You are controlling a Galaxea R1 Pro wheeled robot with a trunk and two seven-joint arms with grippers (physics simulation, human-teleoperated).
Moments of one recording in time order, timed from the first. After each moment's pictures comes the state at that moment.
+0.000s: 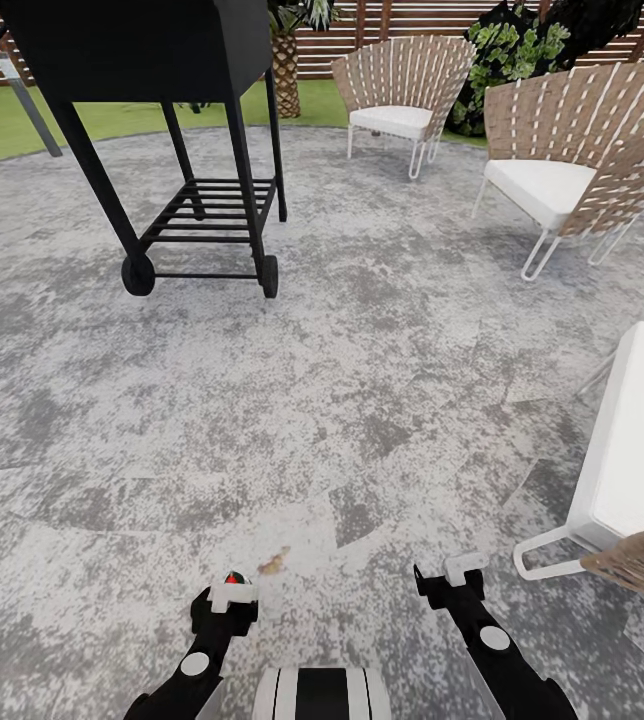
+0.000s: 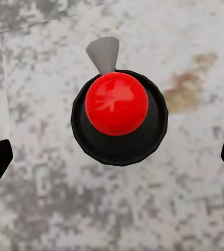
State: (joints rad) left arm -0.47 -0.08 -0.15 -0.38 -0.02 -0.25 0.19; right arm -0.41 -0.02 0.00 -0.64 0.16 -0.15 0.00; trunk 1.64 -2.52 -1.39
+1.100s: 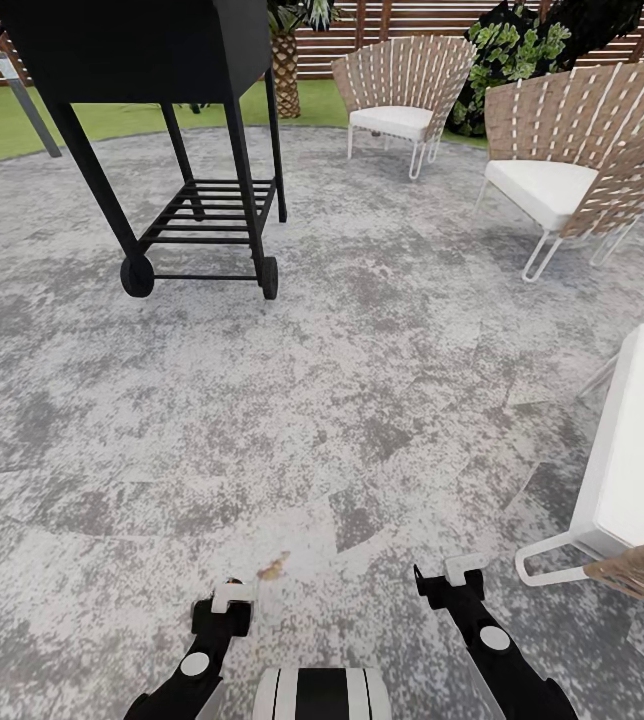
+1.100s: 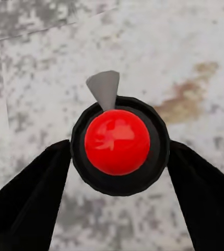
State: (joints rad) left arm -0.47 -0.08 -0.15 -0.38 -0.02 -0.24 0.19; right arm -0.41 -0.02 0.00 -0.64 0.16 -0.15 0.00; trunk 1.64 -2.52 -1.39
